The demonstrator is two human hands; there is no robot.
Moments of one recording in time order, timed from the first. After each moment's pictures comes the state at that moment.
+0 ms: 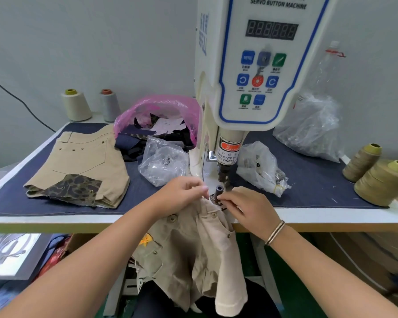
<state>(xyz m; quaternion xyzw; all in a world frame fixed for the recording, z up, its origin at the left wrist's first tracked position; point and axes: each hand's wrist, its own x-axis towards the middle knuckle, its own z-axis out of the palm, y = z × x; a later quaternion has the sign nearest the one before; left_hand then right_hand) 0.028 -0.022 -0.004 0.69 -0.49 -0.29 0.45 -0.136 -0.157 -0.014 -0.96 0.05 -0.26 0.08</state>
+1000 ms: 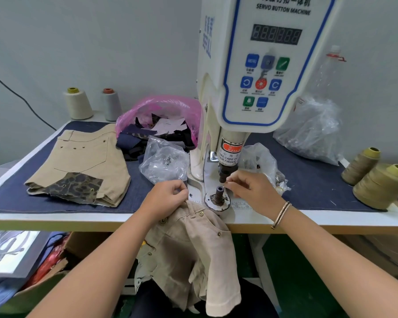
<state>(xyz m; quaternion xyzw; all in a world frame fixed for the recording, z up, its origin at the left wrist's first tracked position) 0.049 -0.011 -0.042 0.81 -0.40 -0.15 0.41 -0.120 -0.178 0.011 -0.90 0.11 -0.22 0.35</state>
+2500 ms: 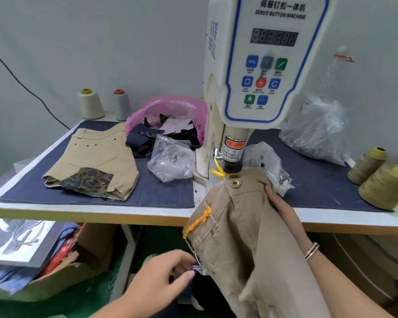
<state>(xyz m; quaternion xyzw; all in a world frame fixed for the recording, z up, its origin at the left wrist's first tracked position) -0.054 0.093 -0.093 0.75 -0.51 -0.17 0.39 -0.166 -0.147 0.001 -0.39 0.23 -0.23 0.86</state>
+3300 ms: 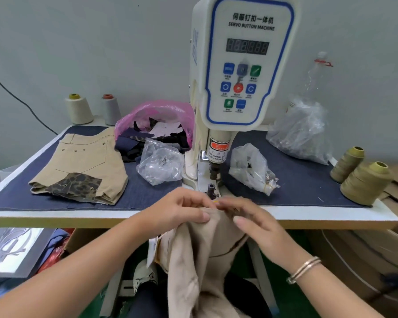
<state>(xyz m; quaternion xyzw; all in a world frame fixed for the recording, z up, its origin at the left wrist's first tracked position) -0.033 0.021 0.038 0.53 -0.50 -0.43 0.53 -0.202 -0.121 0.014 -0.83 0.05 -0.19 0.52</state>
